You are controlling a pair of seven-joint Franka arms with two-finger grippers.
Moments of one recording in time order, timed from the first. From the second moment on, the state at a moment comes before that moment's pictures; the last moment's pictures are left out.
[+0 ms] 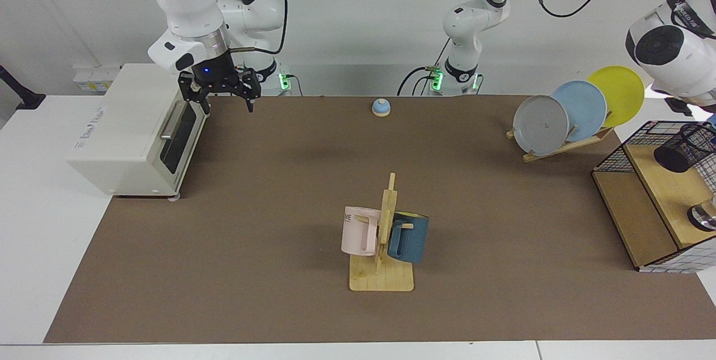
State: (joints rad) left arm 0.45 0.14 -0.16 -1.70 1.18 2.09 1.64; right arm 0.06 -0.01 0.10 -1.62 -0.03 1.60 0.08
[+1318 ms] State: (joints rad) left arm 0.48 0.15 -0.12 -1.83 1.15 2.17 1.57; right arm 0.06 -0.01 0.10 -1.62 -0.03 1.60 0.08
